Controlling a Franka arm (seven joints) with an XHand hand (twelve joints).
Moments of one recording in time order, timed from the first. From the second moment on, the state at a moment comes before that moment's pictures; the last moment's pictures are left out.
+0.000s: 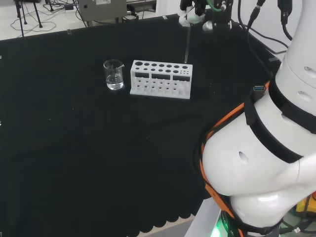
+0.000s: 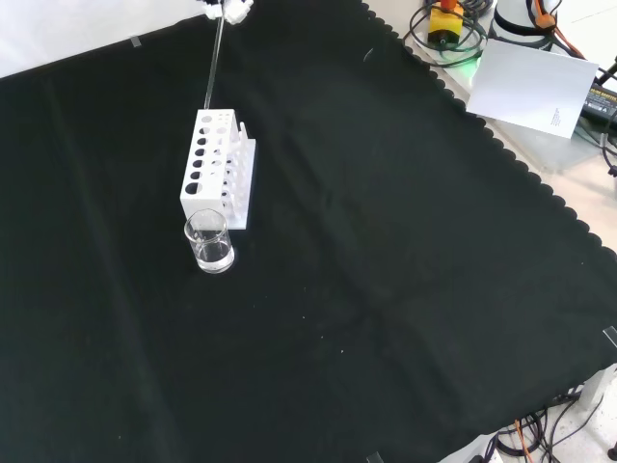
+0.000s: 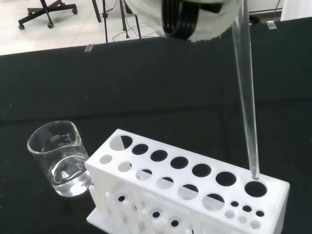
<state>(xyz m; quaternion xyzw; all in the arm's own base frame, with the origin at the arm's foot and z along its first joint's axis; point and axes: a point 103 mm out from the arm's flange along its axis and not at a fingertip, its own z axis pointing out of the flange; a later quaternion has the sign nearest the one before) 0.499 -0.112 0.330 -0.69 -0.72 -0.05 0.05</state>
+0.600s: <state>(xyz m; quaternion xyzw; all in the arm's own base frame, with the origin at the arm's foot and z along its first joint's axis) 0.503 -0.108 0.317 -0.69 -0.72 -0.04 0.05</state>
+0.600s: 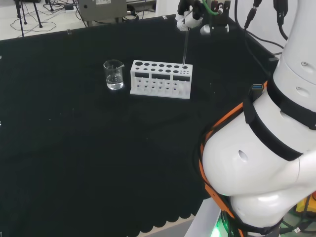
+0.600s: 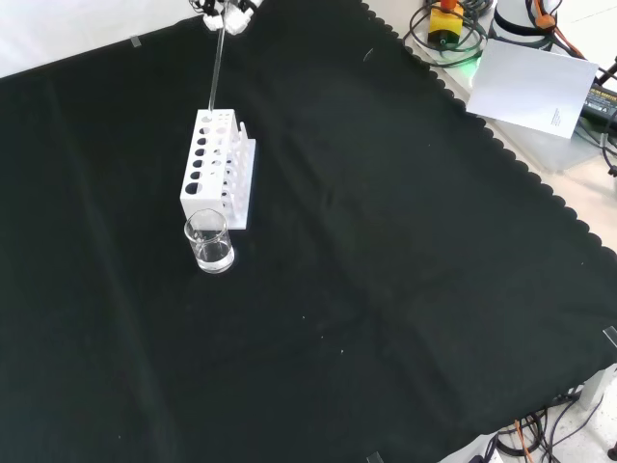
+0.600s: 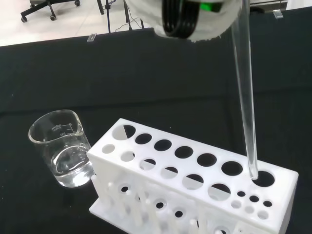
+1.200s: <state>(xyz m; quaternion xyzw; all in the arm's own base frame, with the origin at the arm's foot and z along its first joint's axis) 0.505 -0.112 0.303 -0.69 -0.72 -0.04 0.06</state>
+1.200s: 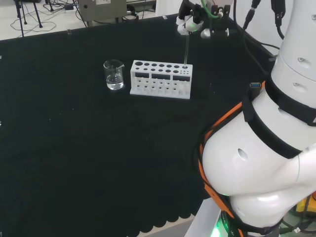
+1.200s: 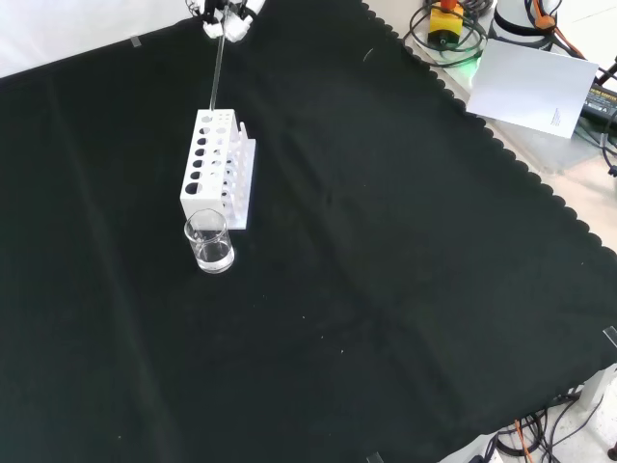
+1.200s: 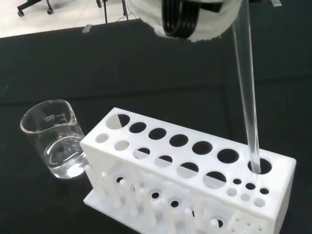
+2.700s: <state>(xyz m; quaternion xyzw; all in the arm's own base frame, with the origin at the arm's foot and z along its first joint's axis) 0.541 -0.129 0.267 -0.70 -0.71 -0.03 0.11</state>
